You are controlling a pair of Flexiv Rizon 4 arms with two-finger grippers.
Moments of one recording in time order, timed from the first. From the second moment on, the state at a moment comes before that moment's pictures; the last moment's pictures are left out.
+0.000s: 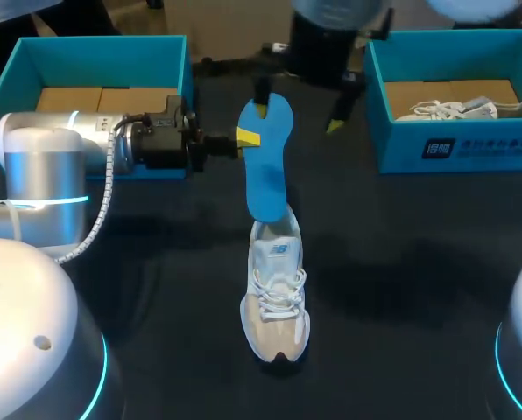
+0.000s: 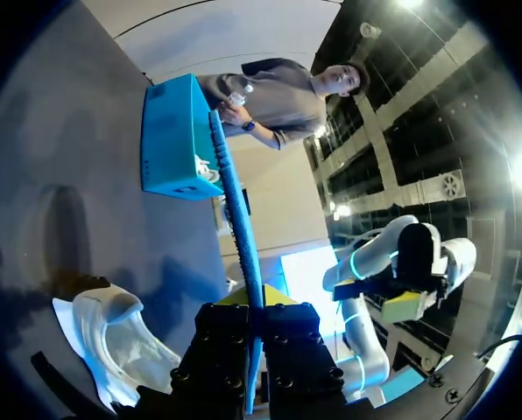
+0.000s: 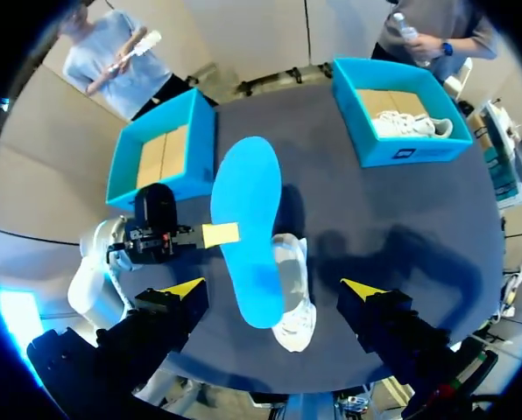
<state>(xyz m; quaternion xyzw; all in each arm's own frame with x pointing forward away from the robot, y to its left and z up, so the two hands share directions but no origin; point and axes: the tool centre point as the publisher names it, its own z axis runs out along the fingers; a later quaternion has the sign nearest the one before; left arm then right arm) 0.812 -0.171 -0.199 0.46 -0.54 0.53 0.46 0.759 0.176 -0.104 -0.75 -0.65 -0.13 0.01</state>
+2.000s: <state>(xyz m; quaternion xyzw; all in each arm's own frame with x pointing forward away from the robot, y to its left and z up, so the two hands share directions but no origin) 0.823 -0.165 -0.190 0.32 -0.62 0.63 0.35 0.783 0.119 -0.181 -0.51 -0.52 -0.54 0.43</state>
